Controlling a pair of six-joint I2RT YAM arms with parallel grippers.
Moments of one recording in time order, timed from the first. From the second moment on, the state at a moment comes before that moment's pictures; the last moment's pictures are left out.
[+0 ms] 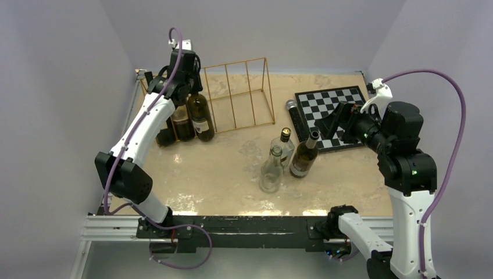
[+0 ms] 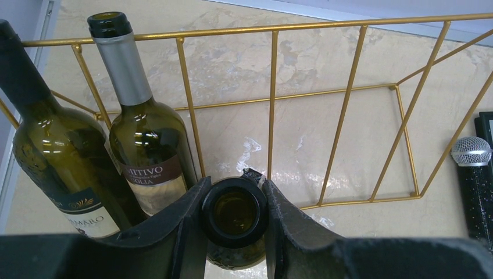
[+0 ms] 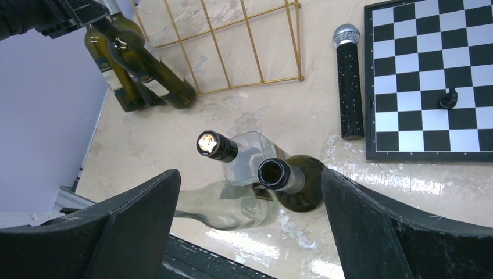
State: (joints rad) left arm -0.32 1.62 1.68 -0.68 -0.34 -0.33; right arm 0.08 0.88 1.48 -1.01 -0.32 0.33
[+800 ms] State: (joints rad) left arm -0.27 1.79 1.86 -0.69 -0.31 -0.33; right arm 0.08 0.87 1.47 -1.01 -0.28 0.32
